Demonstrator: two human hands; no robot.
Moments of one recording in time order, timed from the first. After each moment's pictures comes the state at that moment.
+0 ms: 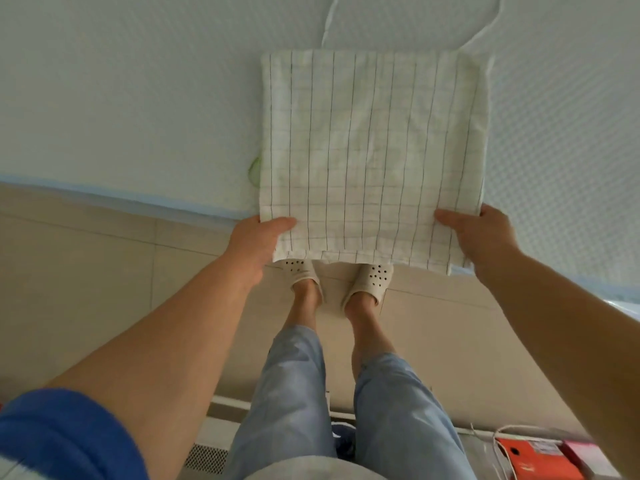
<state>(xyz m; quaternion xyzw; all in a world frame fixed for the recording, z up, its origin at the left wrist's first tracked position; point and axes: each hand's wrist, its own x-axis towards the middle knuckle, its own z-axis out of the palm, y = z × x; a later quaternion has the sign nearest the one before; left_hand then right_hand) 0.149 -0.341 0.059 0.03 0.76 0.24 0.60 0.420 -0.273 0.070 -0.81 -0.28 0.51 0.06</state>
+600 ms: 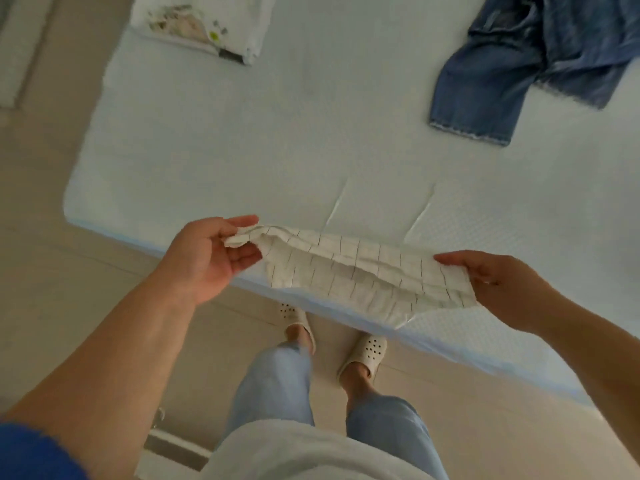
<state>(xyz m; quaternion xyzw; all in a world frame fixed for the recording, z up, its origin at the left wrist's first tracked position) 0.056 -0.271 0.268 -0.04 0.61 0.46 0.64 0.408 -0.180 0.264 -0.54 -0.65 0.52 -0.10</state>
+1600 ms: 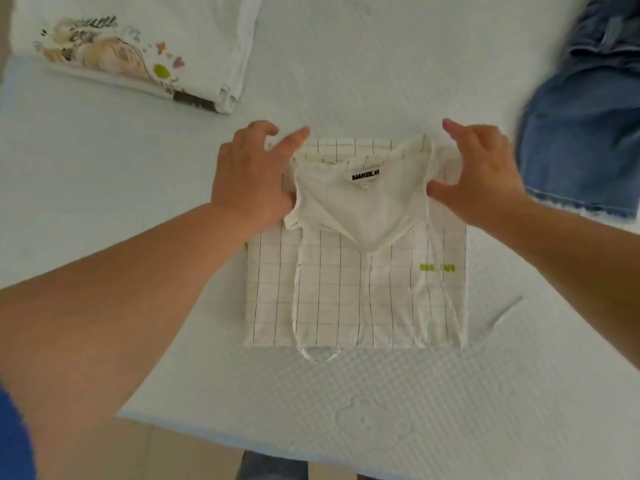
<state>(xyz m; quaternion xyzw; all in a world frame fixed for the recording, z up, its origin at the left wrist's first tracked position) -0.054 0.006 0.060 0.67 0.72 0.03 0.16 0.221 0.081 0.060 -0.63 -0.74 0.22 -0.01</state>
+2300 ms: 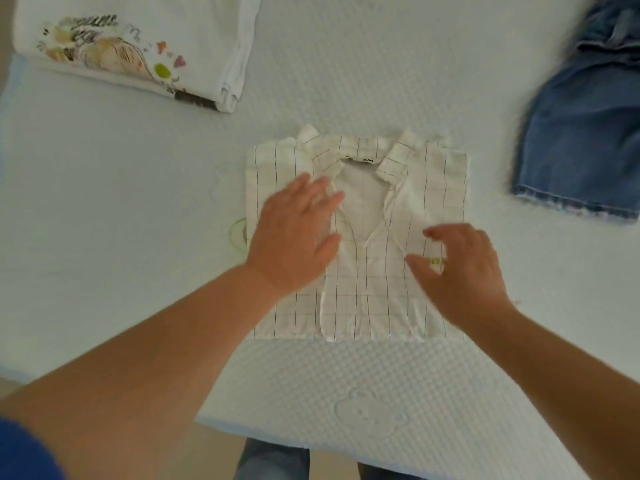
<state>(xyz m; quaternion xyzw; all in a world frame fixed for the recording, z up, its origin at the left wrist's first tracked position) -0.005 -0.045 0.063 0.71 0.66 0.08 0.22 0.222 -0.023 0.081 -0.64 -0.72 0.27 -0.05</state>
